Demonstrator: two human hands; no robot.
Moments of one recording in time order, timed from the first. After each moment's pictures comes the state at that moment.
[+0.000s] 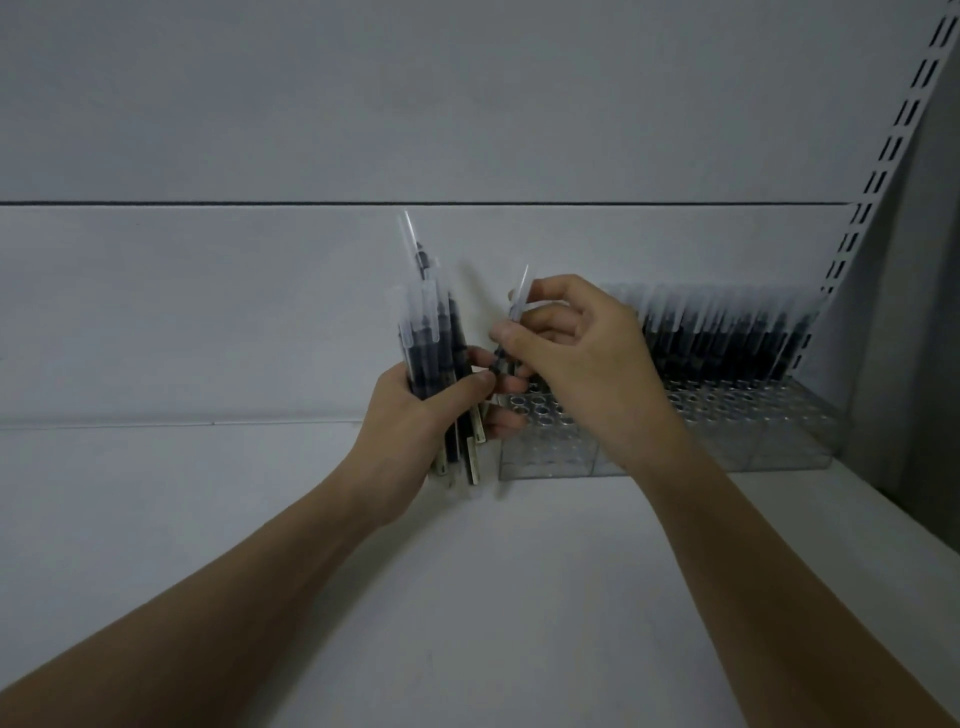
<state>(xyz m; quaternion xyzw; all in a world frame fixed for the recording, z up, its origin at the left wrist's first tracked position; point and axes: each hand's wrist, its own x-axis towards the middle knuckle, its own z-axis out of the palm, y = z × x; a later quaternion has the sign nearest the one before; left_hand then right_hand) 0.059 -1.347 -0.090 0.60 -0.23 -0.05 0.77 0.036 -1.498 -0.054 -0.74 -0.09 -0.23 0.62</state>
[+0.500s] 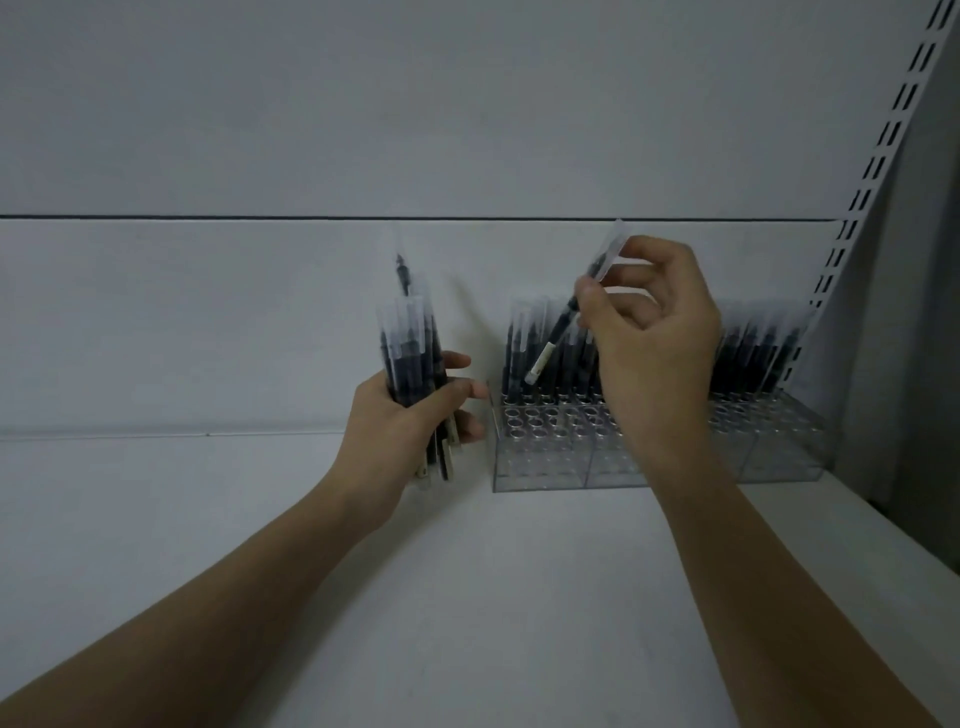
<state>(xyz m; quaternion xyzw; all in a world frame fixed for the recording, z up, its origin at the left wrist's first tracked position) 0.069 -1.341 -0.094 0.66 -0.18 0.03 0.73 0.036 -1.517 -0.048 -0.66 -0.05 -0.45 0.60</state>
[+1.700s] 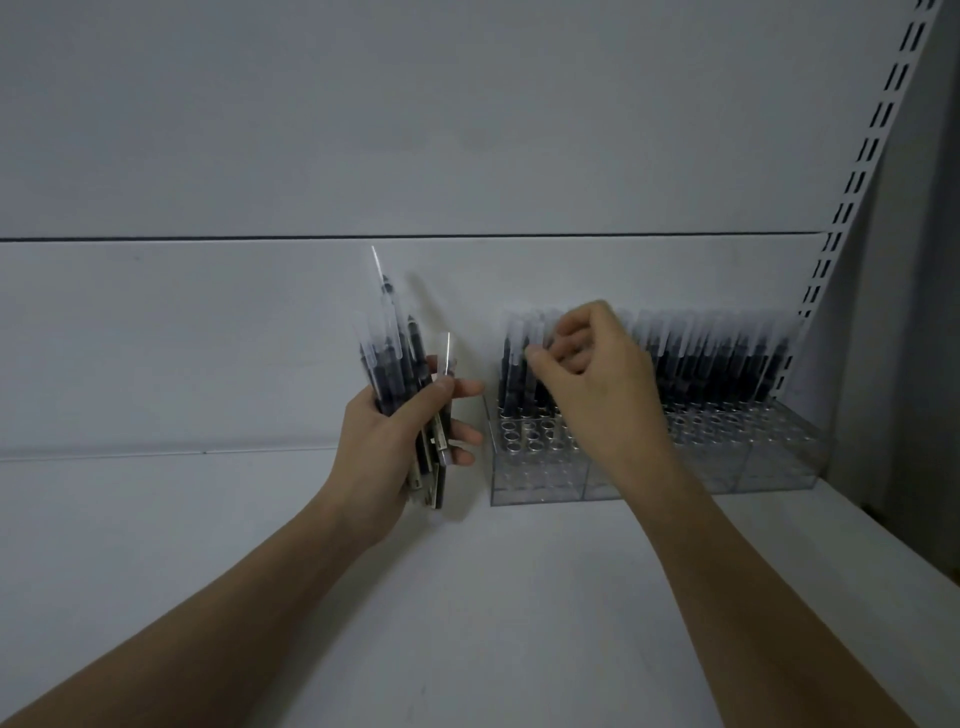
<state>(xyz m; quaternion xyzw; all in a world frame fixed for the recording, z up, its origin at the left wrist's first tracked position) 0.066 -1.343 -0.090 0.59 -0.17 -0.01 0.79 0.051 -1.520 -0.067 -0.82 0.01 -0.35 0.44</state>
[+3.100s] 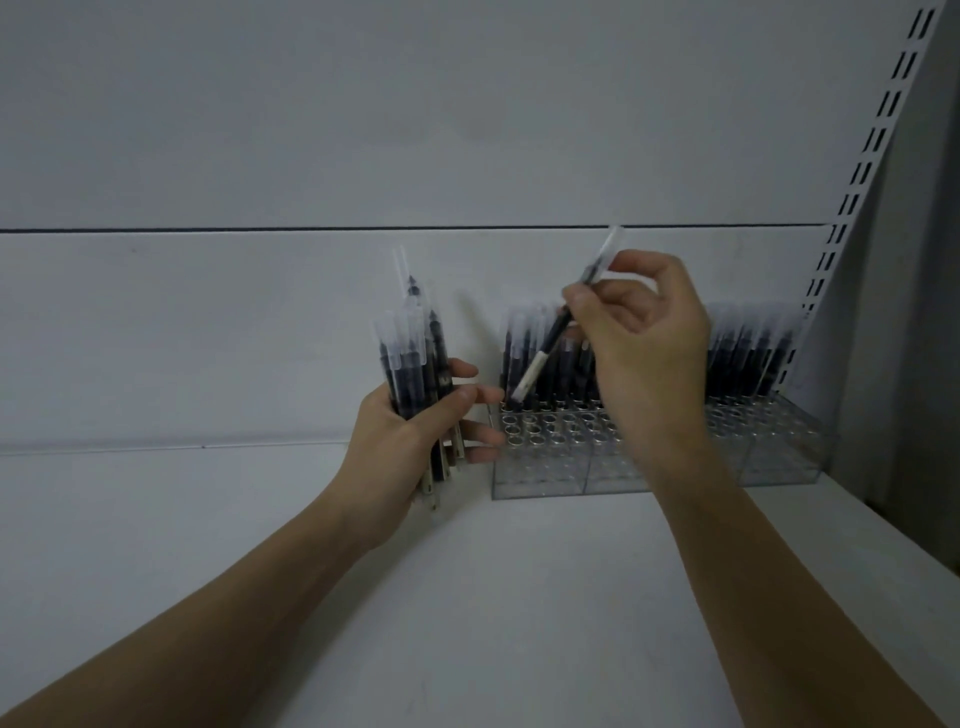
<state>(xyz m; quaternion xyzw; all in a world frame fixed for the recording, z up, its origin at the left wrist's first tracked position) 0.062 -1.345 -0.092 0.58 -0.21 -0.04 0.79 0.036 -1.518 -0.045 -0.64 -0.05 -0.41 0.65</state>
